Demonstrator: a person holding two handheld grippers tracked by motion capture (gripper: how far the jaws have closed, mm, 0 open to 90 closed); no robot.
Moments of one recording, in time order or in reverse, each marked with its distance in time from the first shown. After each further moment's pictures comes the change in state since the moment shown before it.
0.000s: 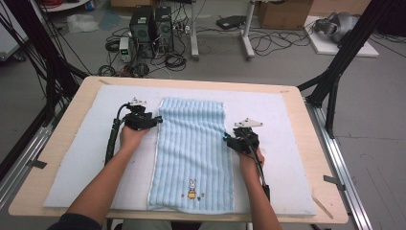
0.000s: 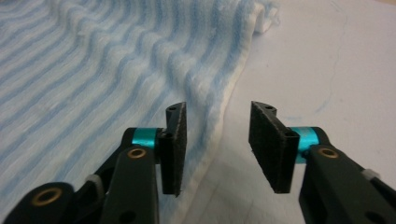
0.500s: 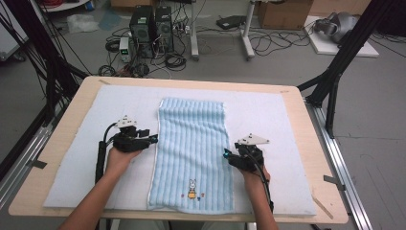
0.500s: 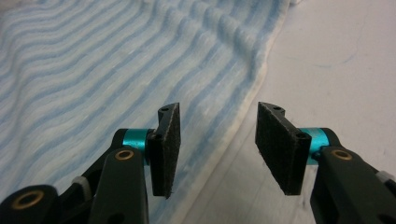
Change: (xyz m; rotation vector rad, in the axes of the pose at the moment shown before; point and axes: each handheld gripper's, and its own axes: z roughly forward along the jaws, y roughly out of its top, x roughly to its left) left arm -0.034 -0.043 -0.067 -0.034 -0.157 0.030; right arm 0.023 -0.031 -0.045 -0.002 0.068 -0.009
